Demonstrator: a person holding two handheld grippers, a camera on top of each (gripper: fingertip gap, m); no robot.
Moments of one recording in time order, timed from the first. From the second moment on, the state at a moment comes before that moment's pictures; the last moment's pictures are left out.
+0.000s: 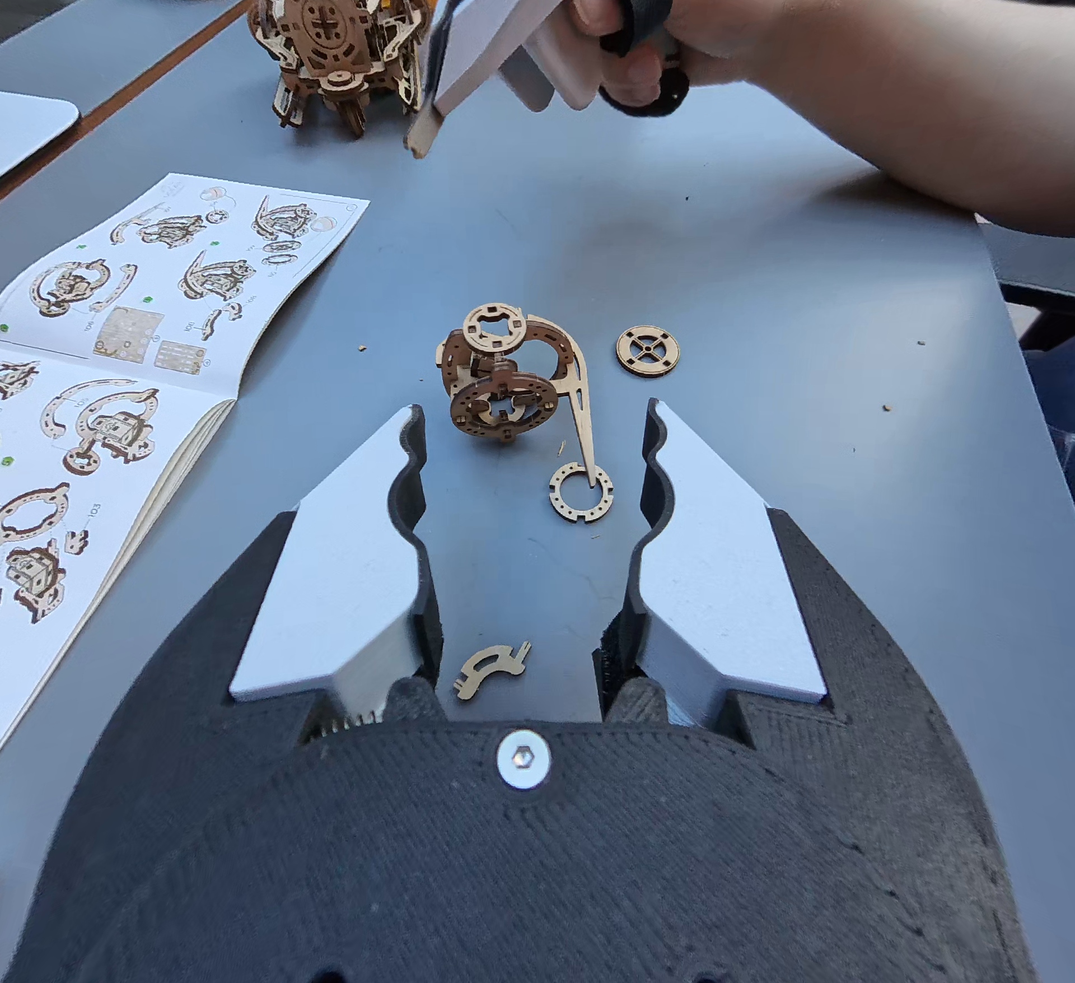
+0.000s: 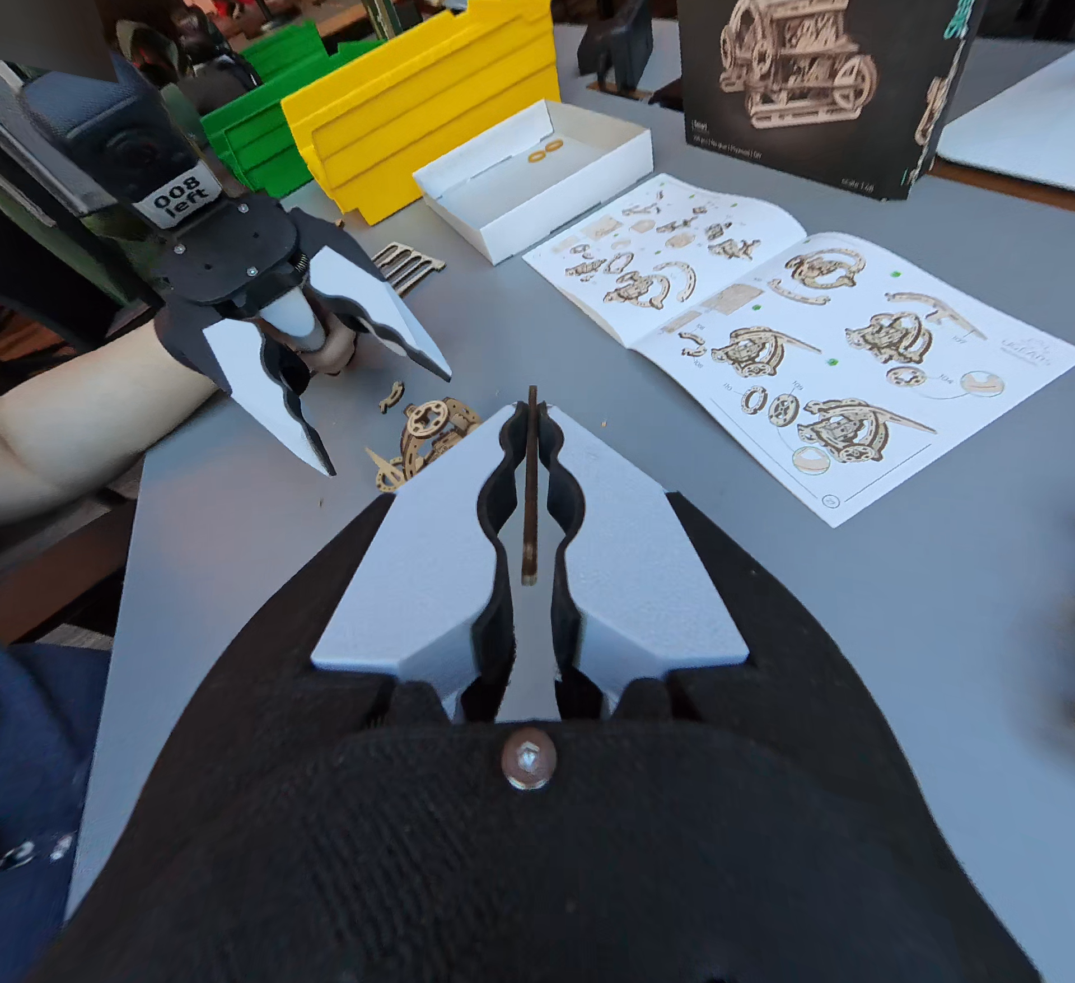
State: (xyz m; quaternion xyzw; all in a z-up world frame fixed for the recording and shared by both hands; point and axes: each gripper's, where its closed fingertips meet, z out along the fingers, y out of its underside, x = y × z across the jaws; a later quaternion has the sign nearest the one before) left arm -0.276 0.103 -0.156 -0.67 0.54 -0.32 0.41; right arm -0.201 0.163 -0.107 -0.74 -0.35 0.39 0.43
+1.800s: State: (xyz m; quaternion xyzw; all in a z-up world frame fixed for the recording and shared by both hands) left arm -0.294 0.123 -0.098 -0.64 0.45 -0.35 0.51; right arm -0.166 0.148 -0.111 -0.68 -0.33 0.26 0.60
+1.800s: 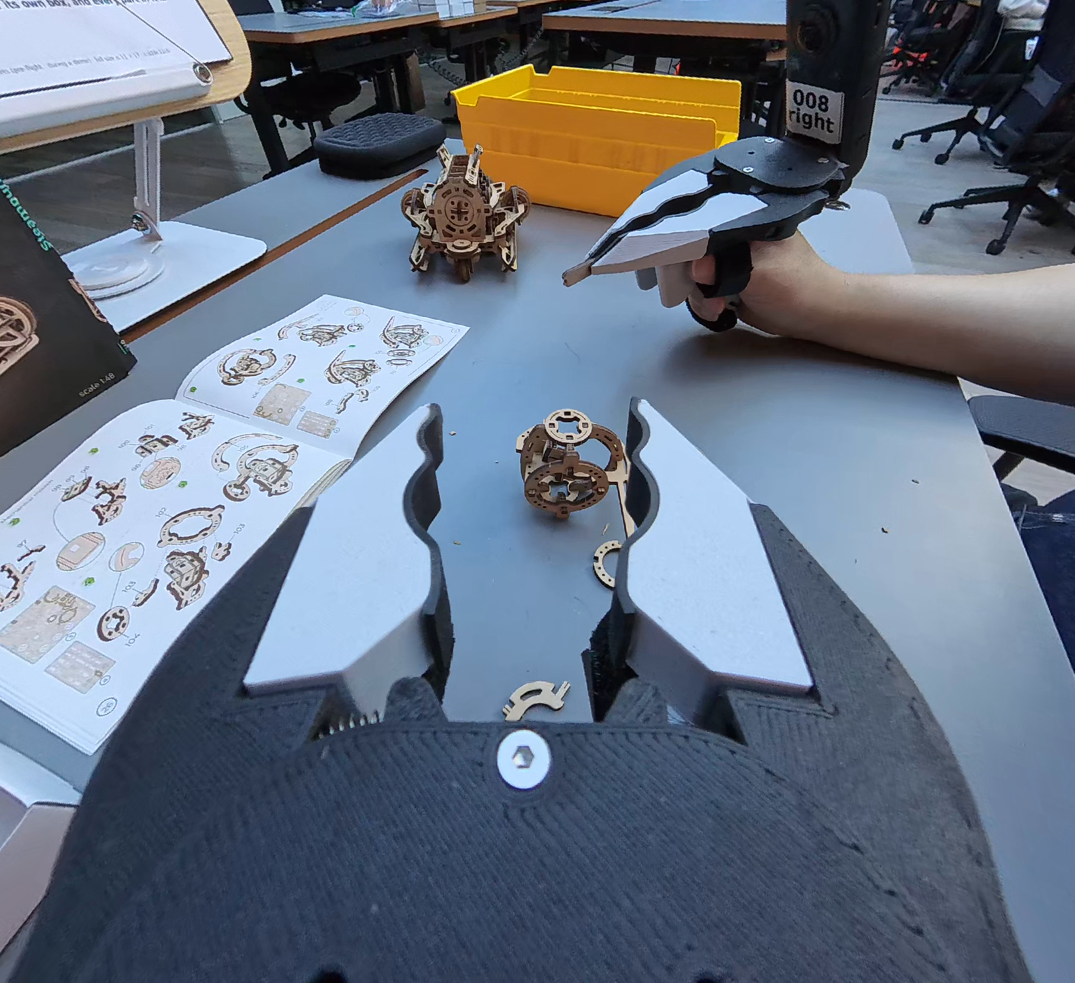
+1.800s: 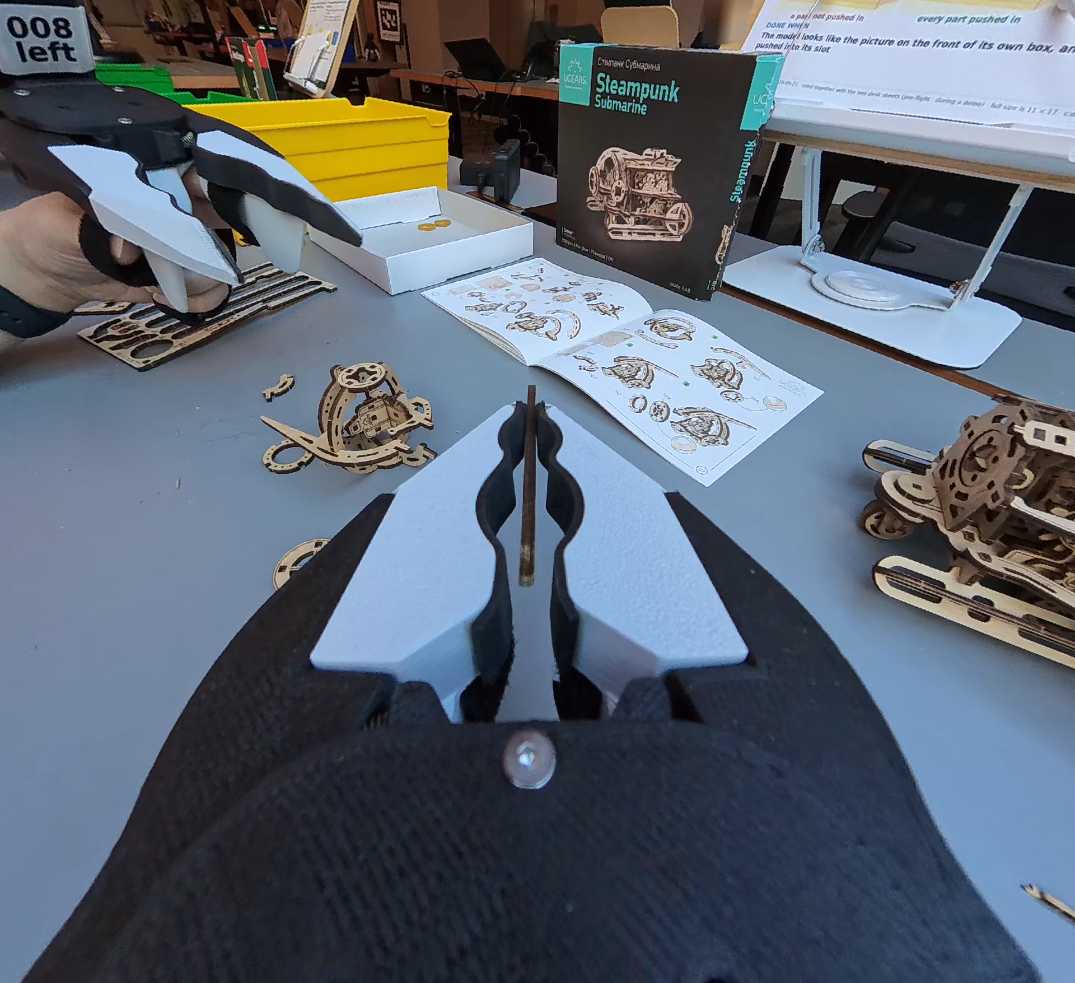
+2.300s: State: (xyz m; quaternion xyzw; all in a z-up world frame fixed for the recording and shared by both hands) left arm -0.308 0.135 -0.076 -0.62 0.42 -0.31 0.58; right arm -0.168 0.148 -0.115 -0.69 -0.33 0.25 0.60
